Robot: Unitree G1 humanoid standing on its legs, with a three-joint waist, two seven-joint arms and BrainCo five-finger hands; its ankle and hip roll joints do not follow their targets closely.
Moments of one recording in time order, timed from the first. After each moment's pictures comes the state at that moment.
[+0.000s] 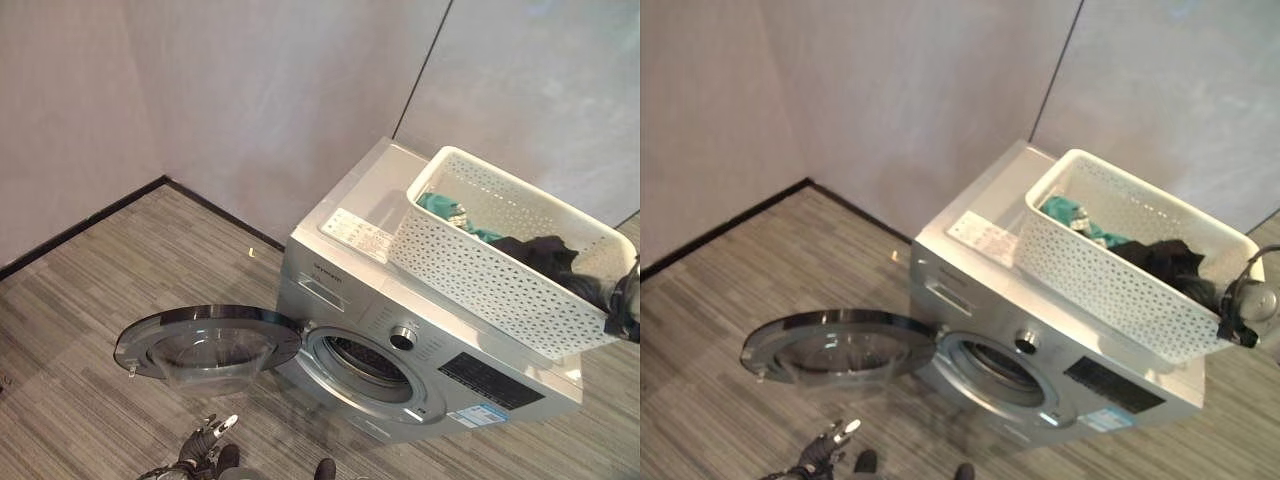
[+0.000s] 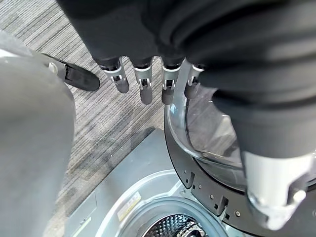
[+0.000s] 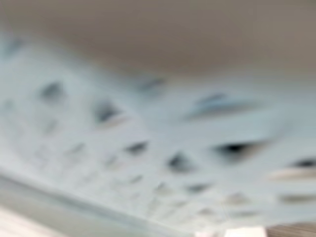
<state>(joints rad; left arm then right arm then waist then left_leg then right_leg) 0.14 0.31 -0.13 0.90 -0.57 -0.09 -0.13 -0.50 -1.21 0.50 0.71 0.02 -0.09 0.41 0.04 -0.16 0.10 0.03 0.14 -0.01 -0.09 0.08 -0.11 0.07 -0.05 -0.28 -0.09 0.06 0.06</state>
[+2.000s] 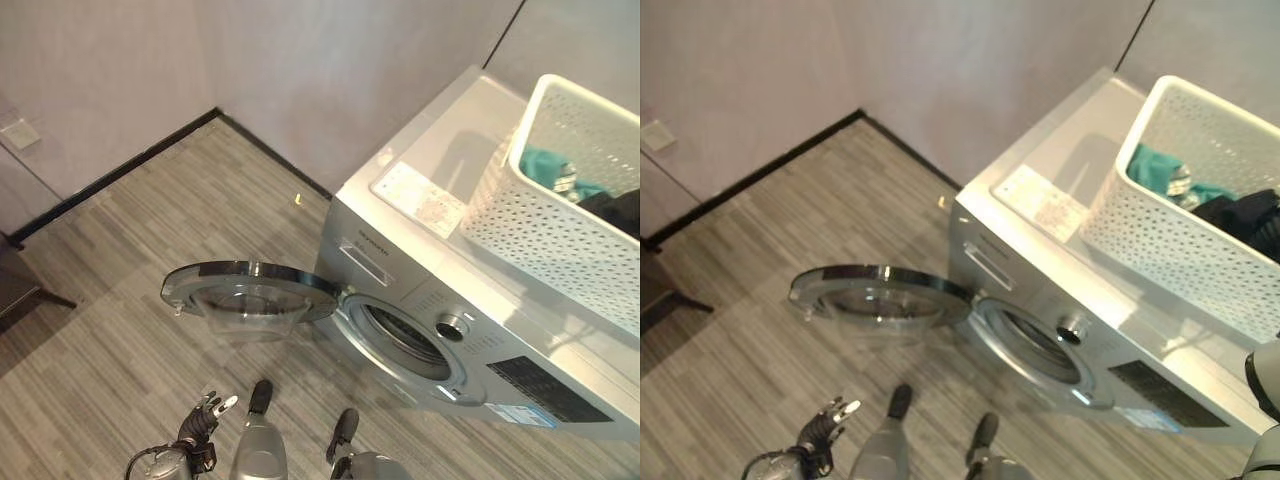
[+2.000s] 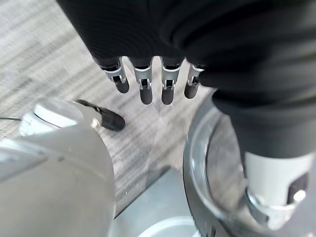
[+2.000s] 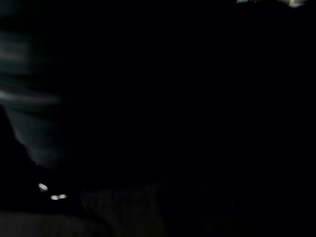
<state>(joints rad) 0.11 0.37 -0.17 0.81 -0.63 -0.09 -0.10 -1.09 -1.10 0.69 1.39 -0.08 -0.01 0.17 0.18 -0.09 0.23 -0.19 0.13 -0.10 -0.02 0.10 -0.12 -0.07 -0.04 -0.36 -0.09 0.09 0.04</state>
